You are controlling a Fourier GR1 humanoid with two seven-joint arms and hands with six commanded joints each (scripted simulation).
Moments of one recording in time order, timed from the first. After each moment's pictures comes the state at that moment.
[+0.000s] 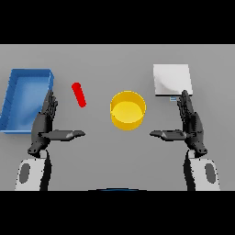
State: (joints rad) left arm 0.00 0.00 0.00 -1.57 0.00 0.00 0.00; right arm 0.00 0.00 0.00 -1.57 0.00 0.00 0.00
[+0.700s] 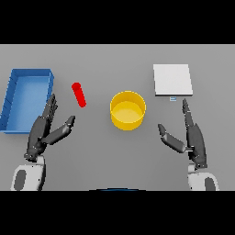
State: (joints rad) left arm 0.07 0.08 -0.08 -1.69 -0.11 -0.02 0.06; right arm 0.15 -0.06 0.12 -1.71 0.28 -0.09 -0.10
